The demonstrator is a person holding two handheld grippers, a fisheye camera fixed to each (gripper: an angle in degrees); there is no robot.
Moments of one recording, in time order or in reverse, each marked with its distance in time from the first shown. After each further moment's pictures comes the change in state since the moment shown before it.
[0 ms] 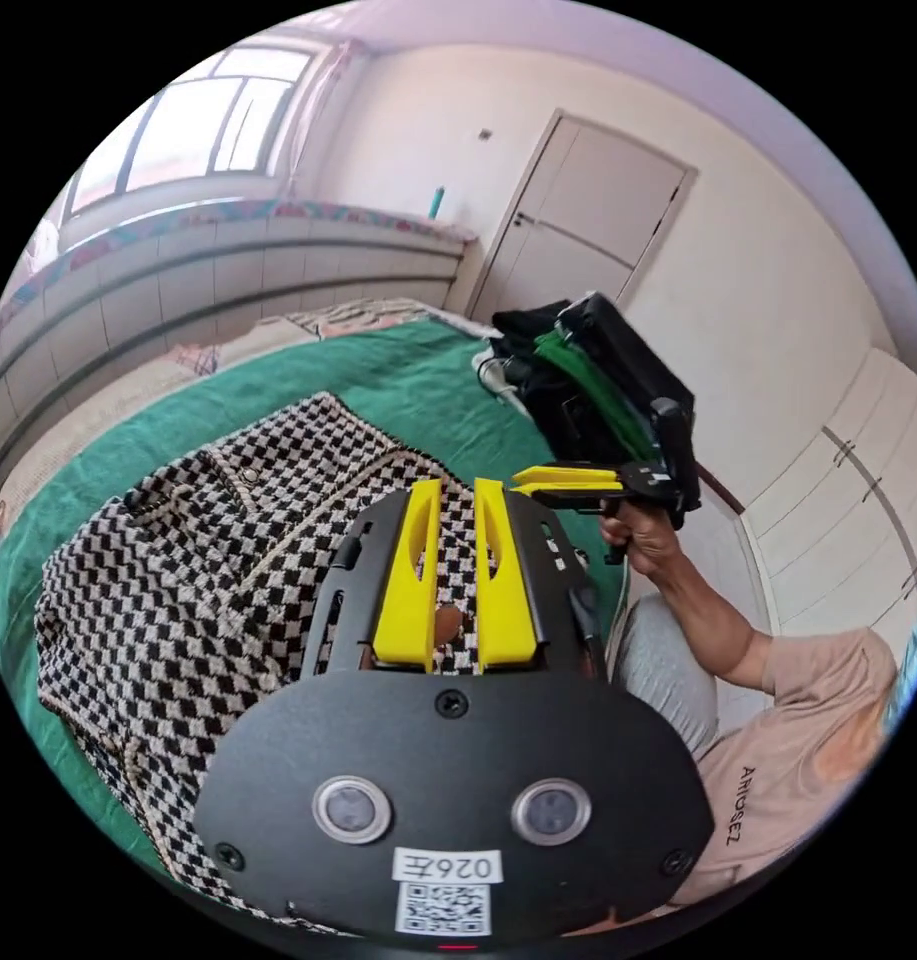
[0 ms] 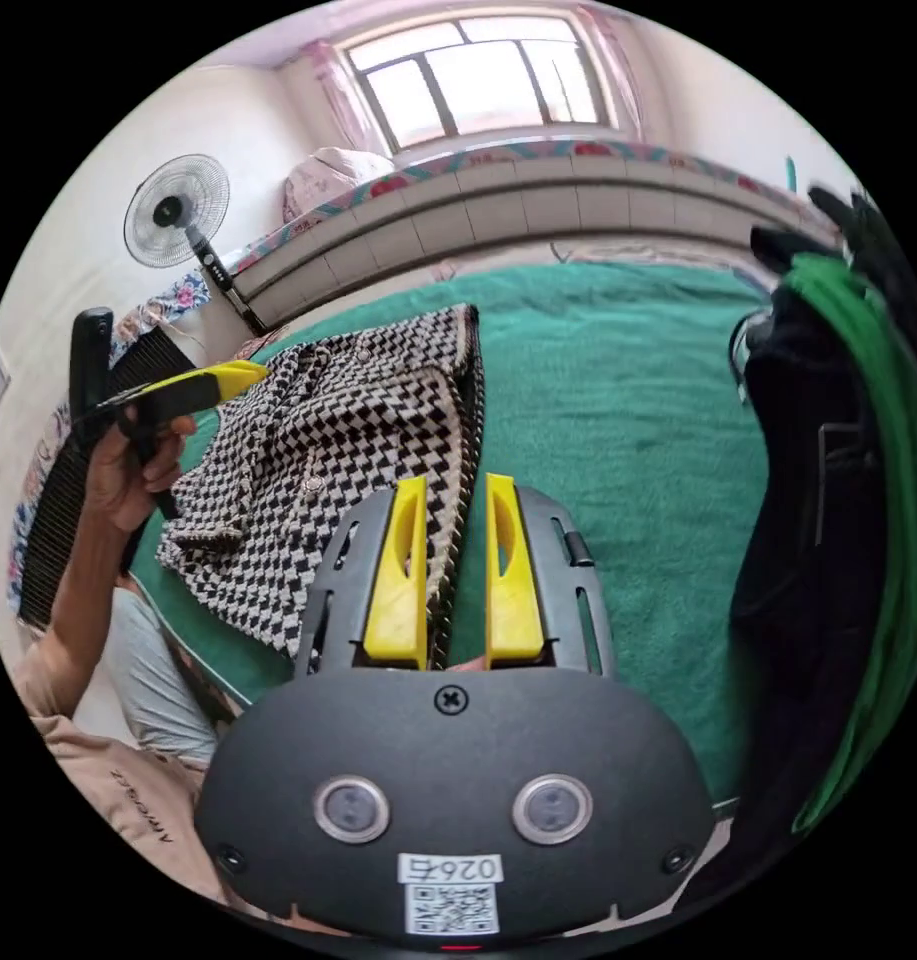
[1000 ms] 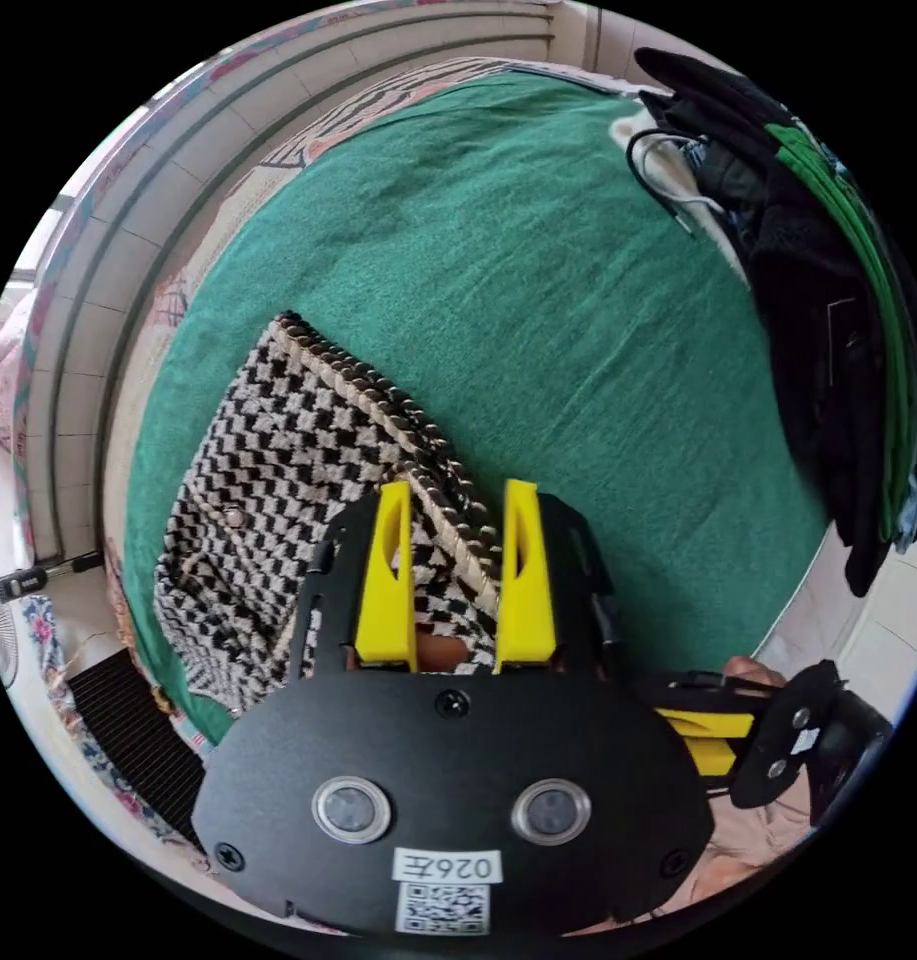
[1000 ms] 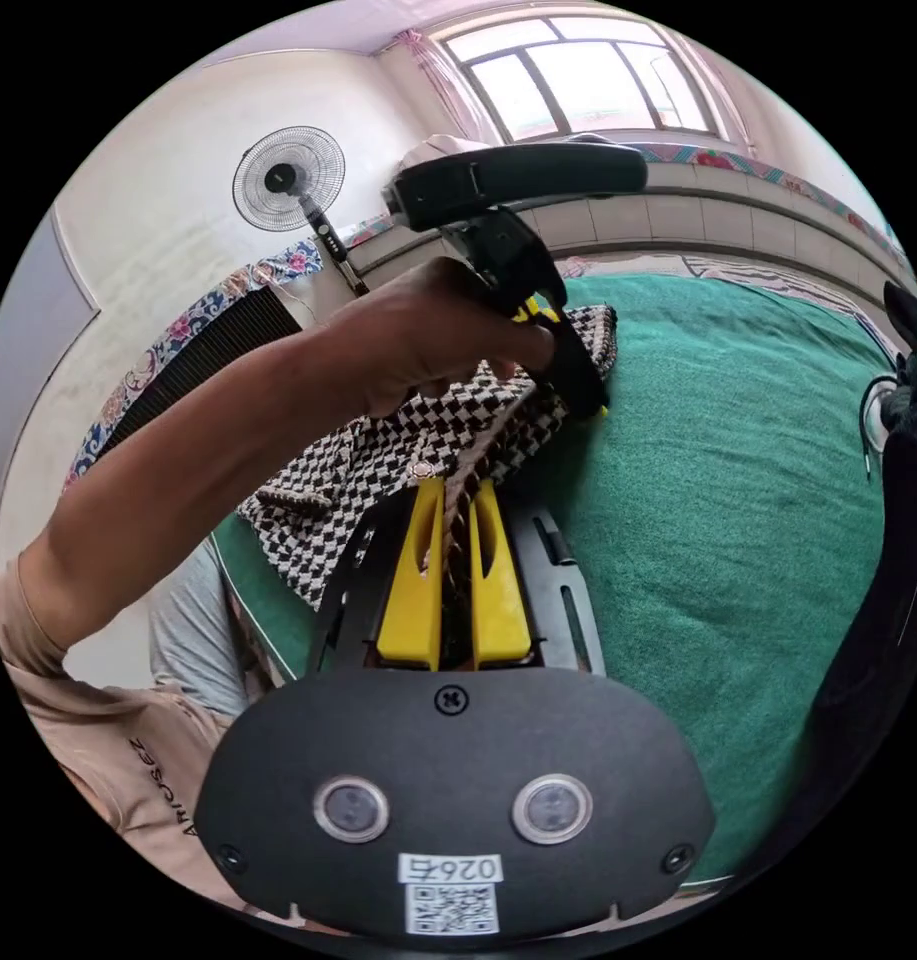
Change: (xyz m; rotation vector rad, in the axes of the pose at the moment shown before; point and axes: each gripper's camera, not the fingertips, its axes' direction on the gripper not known) left arm 0.044 -0.190 0.239 -0.697 -0.570 0.023; right arm -0.056 -0.001 -0.143 -0.023 -0.291 -0.177
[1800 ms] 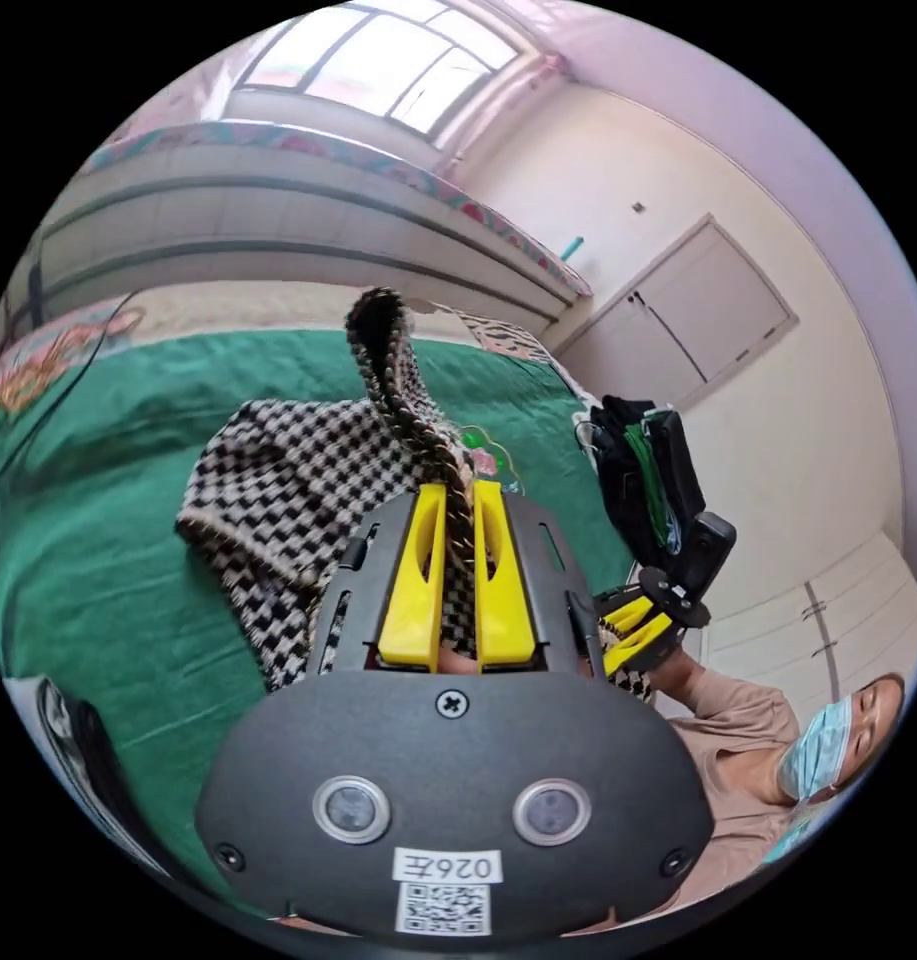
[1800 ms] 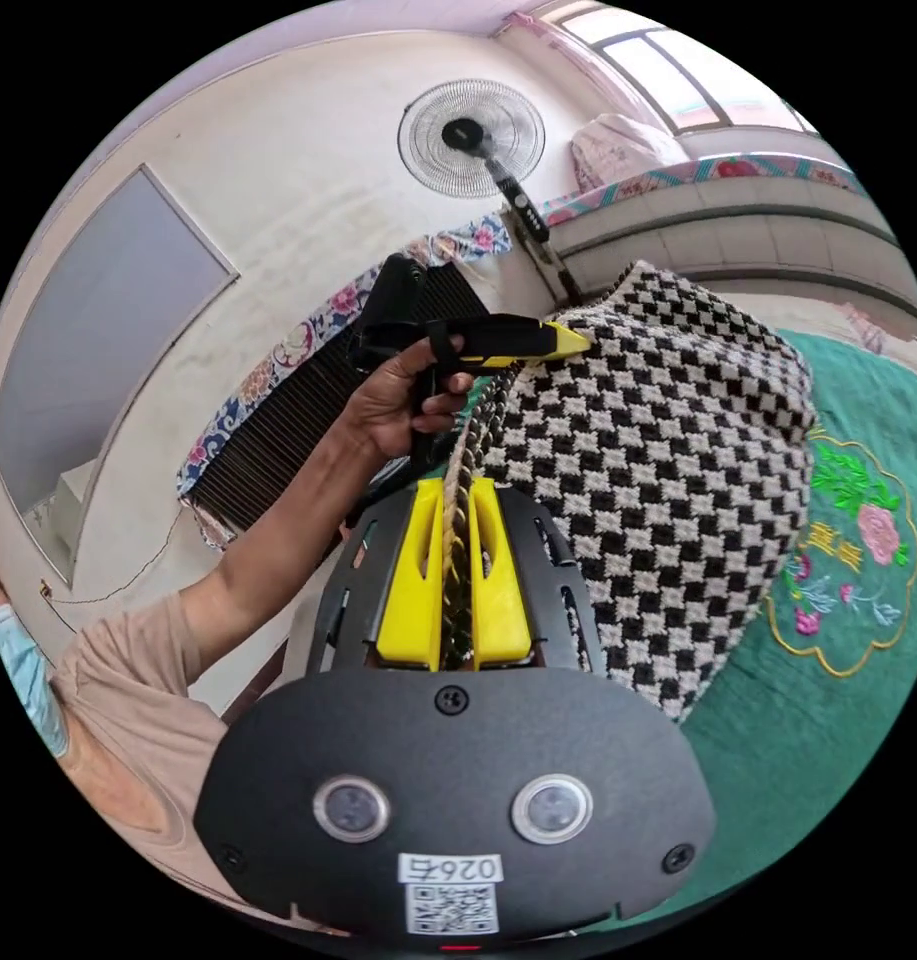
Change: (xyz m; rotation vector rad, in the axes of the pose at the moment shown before) left arm -0.439 0.491 0.119 0.670 0.780 -0.453; right arm -0.172 -0.026 0.143 -0.023 -0.469 -0.185
